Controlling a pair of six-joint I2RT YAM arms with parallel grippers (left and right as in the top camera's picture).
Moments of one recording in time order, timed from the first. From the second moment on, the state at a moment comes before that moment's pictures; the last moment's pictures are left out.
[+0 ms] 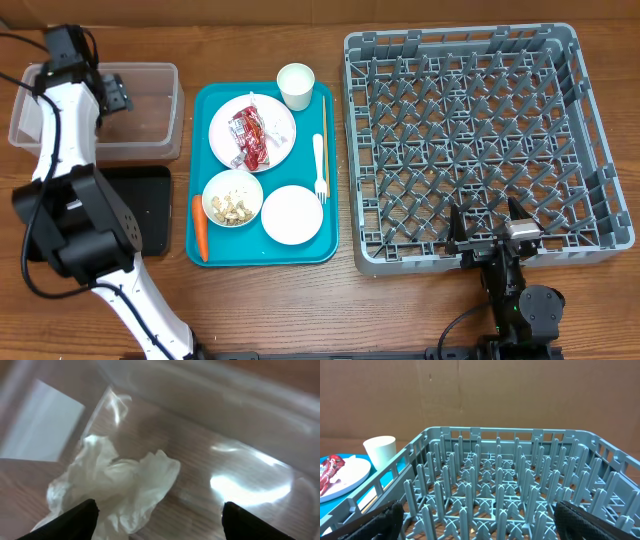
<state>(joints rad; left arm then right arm) 0.34 2.16 1.87 -0.72 -0.24 -0.05 0.02 0.01 0.02 -0.03 -0.10 0.00</state>
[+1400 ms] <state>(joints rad) 0.42 2.13 1.89 -0.81 0.14 -0.17 0.02 0.01 0.02 -0.03 -0.10 0.00</state>
